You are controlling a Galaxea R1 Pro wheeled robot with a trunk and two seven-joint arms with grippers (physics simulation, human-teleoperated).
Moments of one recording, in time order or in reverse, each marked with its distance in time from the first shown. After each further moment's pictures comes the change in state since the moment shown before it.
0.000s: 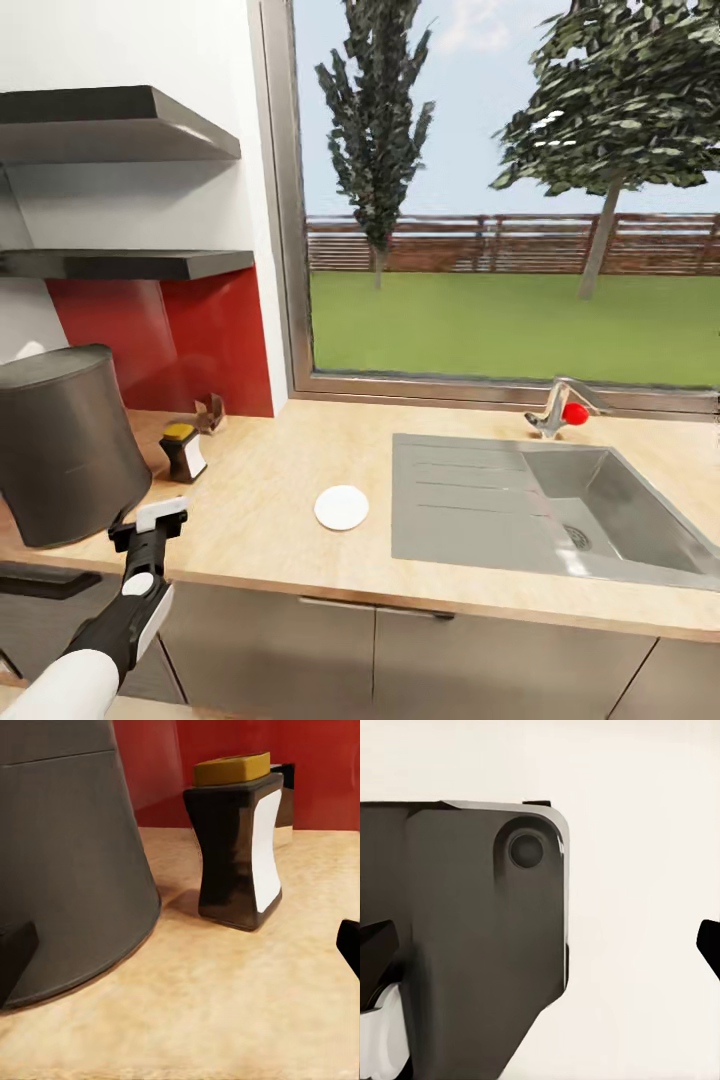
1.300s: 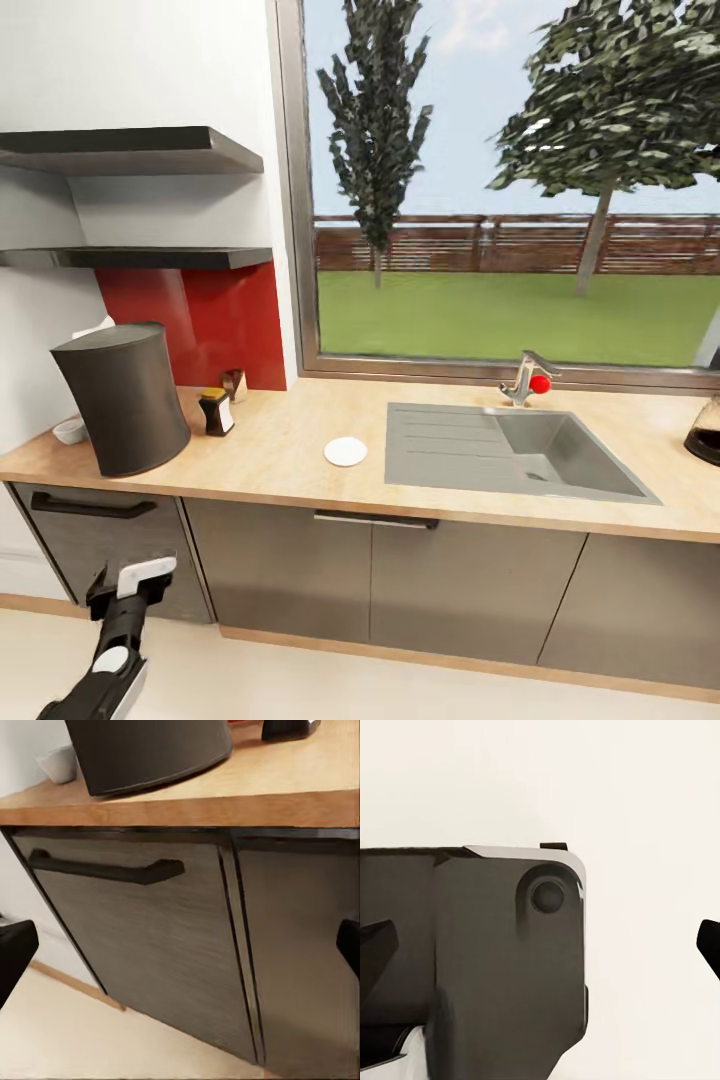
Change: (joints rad) left arm 0.170 0.024 -0.004 0.010 0.004 -0.027 -0.020; right arm 0.000 0.038 -0.003 -0.078 -0.003 -0.008 0.000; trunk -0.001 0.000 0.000
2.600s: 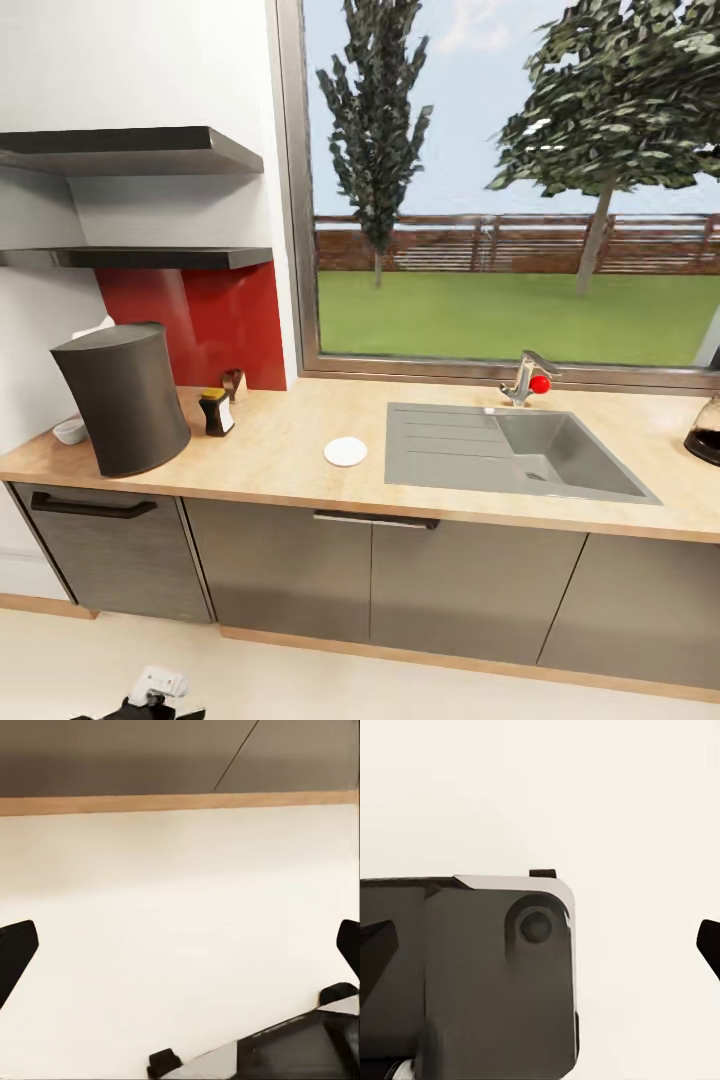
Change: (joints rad) left arm 0.142 0.101 -0.021 0.024 -0.005 0.513 -0.971; right arm 0.000 -0.008 -0.008 -0.057 -0.006 0.002 0.000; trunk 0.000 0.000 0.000
